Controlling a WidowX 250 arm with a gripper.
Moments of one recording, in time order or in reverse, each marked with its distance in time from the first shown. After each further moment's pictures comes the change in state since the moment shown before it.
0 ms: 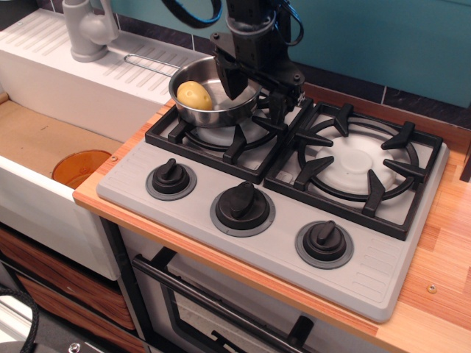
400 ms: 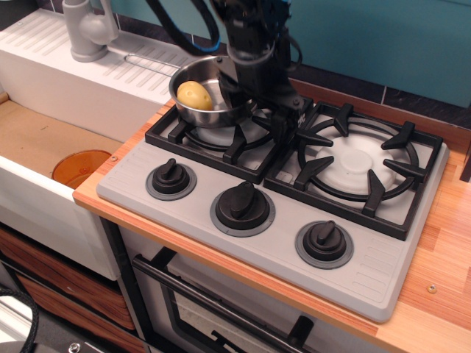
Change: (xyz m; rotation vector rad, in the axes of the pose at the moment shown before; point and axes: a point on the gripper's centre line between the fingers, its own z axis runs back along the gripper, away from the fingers) arm -0.005 -0.005 -0.022 -0.008 -0.044 -0.009
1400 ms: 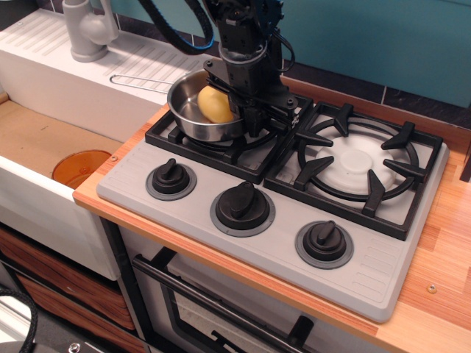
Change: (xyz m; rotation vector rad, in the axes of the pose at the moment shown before) arm -0.011 -0.009 0.008 -0.031 0.074 0.046
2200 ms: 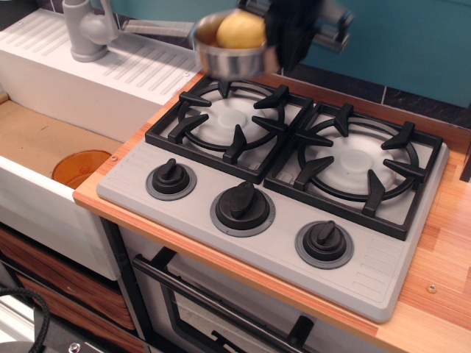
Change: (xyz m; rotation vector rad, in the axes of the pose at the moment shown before) arm 0.046 -0.026 0.076 0.047 0.091 0.030
